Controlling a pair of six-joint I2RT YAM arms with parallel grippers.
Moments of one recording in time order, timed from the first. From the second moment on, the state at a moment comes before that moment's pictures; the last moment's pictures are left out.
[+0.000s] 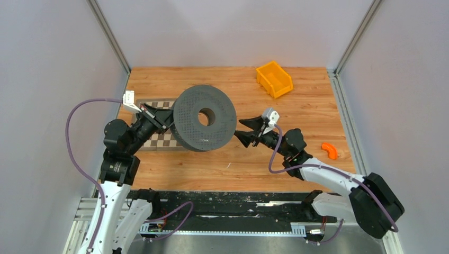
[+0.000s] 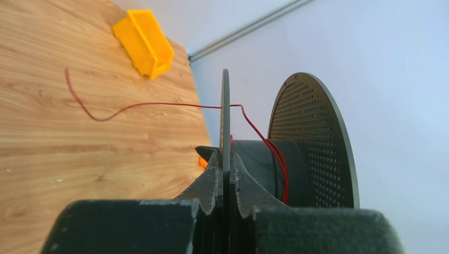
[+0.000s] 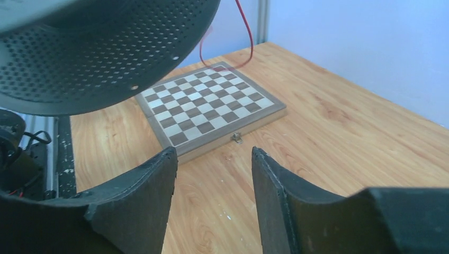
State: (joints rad) left arm -0.14 0.62 0.82 -0.14 0.43 -1.08; right arm 0.69 1.10 0.43 0.87 -0.31 0.11
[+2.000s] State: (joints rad) left arm -0.14 0.62 0.86 -0.03 0.63 -1.30; right arm 0.64 1.74 0.81 1.53 -0.60 0.61
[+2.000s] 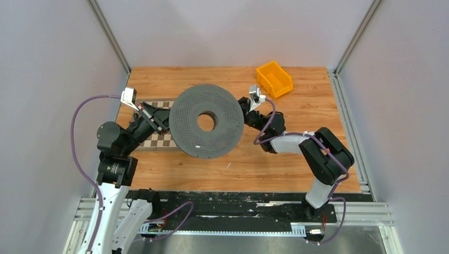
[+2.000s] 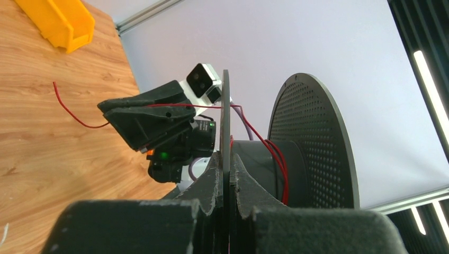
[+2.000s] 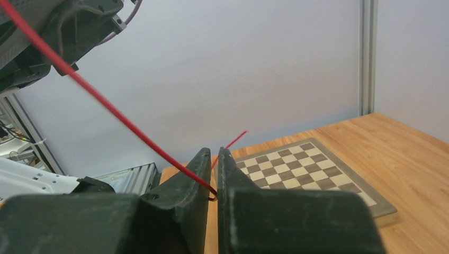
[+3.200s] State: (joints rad) left arm -0.14 0.64 0.62 0.25 0.34 -1.24; right arm 0.78 1.45 0.59 1.51 -0.57 1.13
